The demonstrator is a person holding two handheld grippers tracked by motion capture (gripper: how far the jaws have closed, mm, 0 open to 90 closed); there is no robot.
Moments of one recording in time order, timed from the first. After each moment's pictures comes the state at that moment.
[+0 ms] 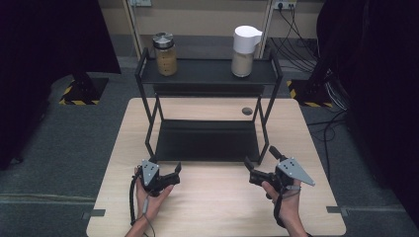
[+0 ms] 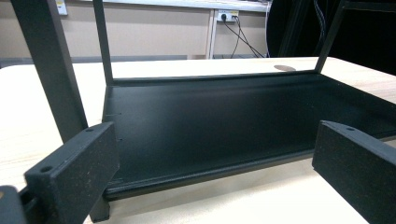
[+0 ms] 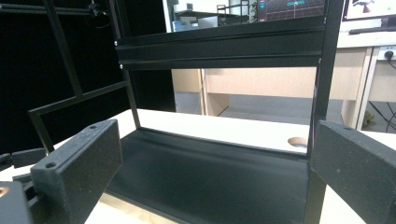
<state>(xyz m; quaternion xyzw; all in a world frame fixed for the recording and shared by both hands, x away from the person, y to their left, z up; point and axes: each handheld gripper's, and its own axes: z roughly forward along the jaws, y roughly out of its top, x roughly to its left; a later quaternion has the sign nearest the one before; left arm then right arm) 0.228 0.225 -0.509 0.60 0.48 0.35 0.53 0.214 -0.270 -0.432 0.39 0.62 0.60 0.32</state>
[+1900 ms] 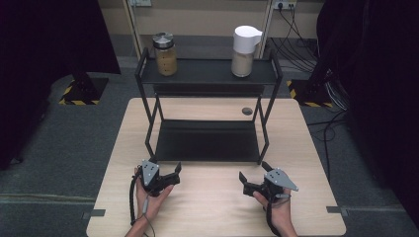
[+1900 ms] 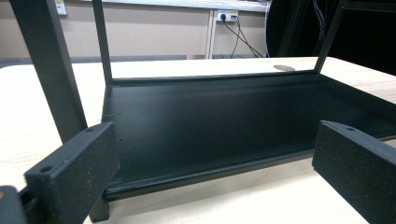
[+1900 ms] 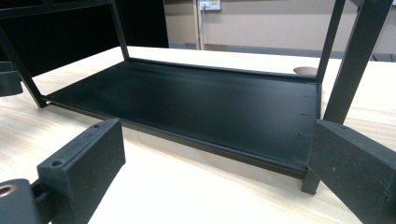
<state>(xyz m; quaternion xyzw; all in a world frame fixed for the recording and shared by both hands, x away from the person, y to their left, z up) 0.228 0.225 -0.509 0.60 0.48 0.35 0.53 0.221 -0.263 -0.472 0.42 0.67 0.53 0.29</state>
